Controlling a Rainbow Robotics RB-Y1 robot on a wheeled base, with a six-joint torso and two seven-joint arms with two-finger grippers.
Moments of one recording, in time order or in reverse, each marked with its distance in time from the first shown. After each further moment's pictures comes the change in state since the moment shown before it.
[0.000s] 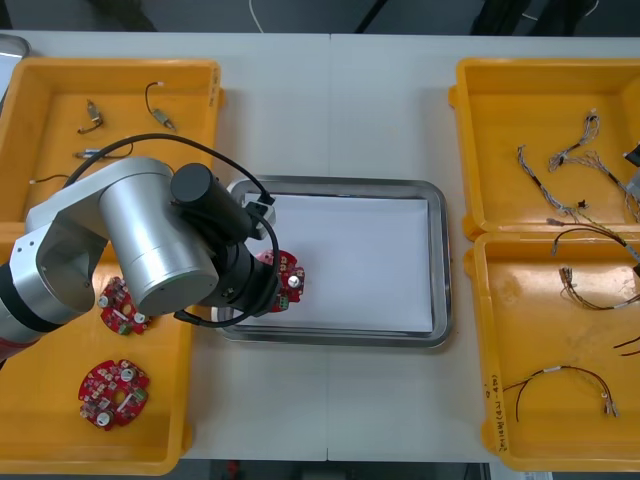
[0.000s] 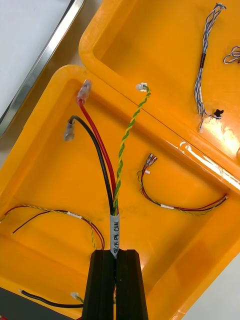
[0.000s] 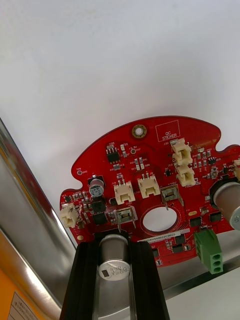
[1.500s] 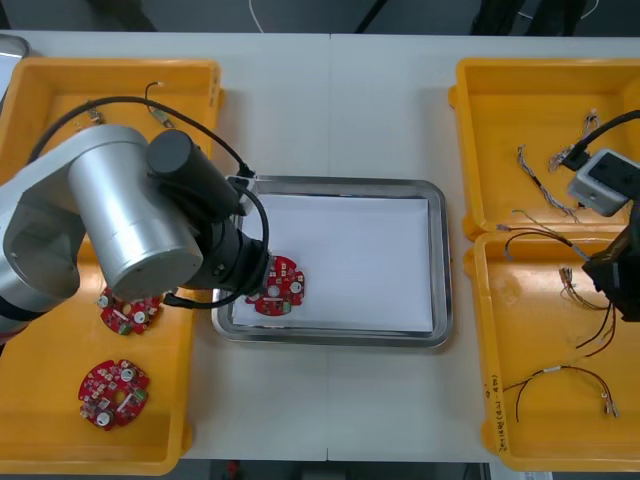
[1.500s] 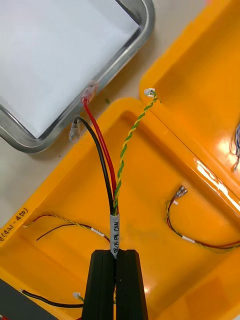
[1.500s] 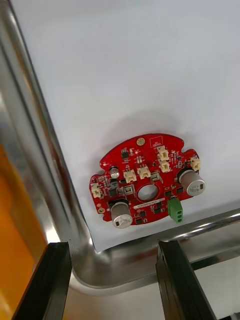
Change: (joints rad) right arm -0.146 0.000 0.166 0.000 -0.058 0.000 0.000; left arm -0.005 -0.001 0.109 -0.088 0.006 0.124 0.123
